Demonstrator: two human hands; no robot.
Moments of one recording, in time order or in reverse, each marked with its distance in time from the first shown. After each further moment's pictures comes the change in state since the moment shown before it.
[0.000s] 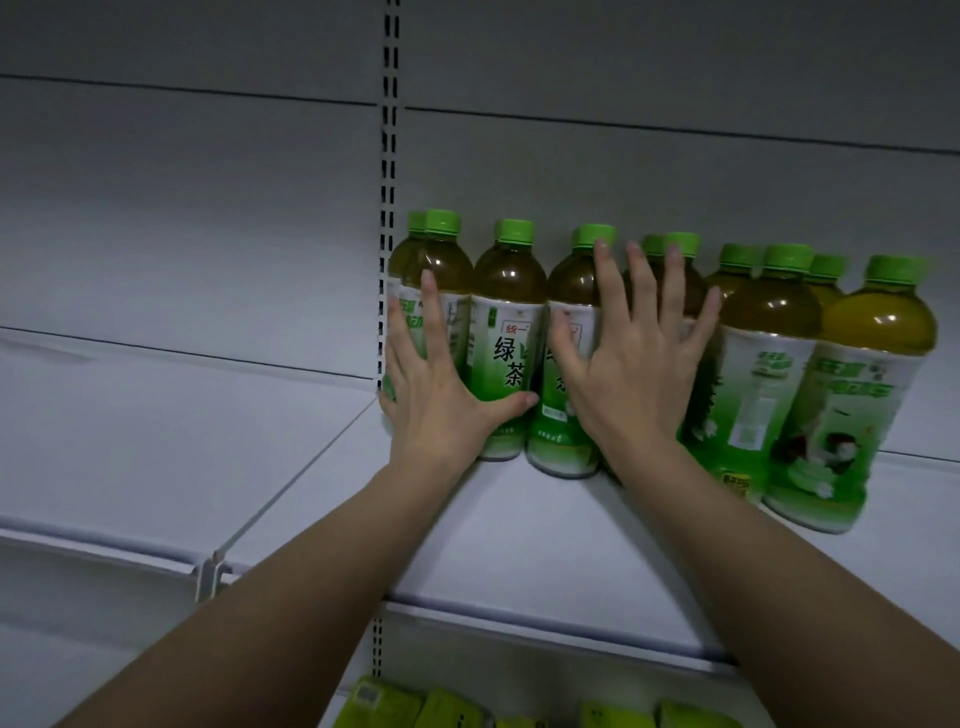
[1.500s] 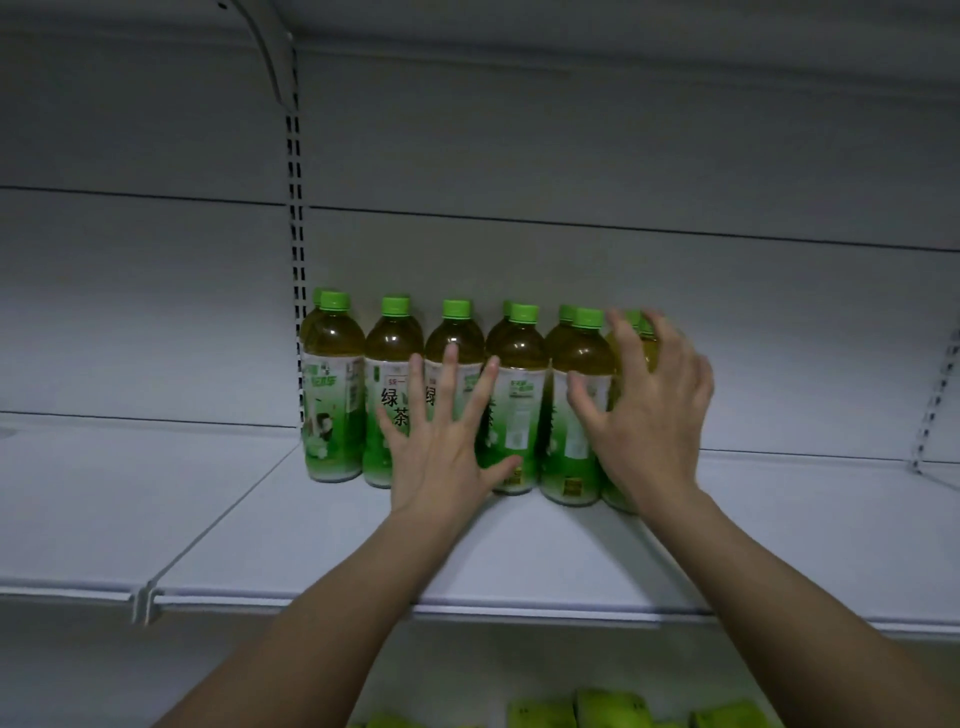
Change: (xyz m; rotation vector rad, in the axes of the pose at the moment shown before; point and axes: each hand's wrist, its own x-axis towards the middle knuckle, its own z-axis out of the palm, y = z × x) left_hand -0.052 0.085 0.021 0.442 -0.088 0.375; right_hand -0.003 0.111 -0.104 0.021 -0.003 0.078
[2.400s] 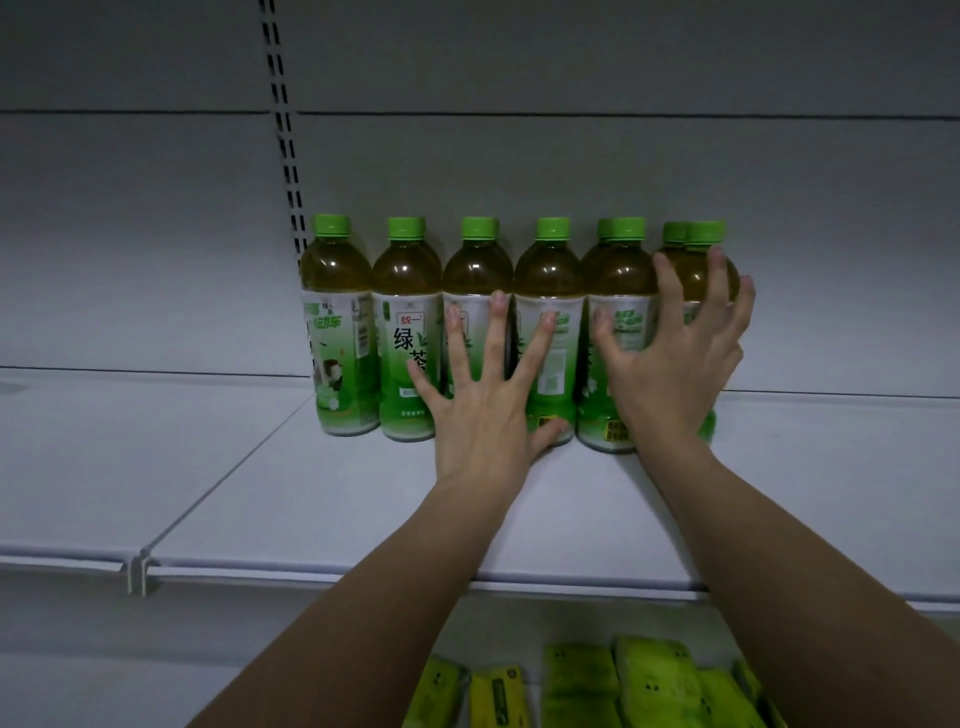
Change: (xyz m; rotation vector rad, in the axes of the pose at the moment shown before) left_hand -0.003 0.011 0.036 0.036 -0.038 0.032; right_hand -0.016 0.006 0.082 0.102 0.005 0.285
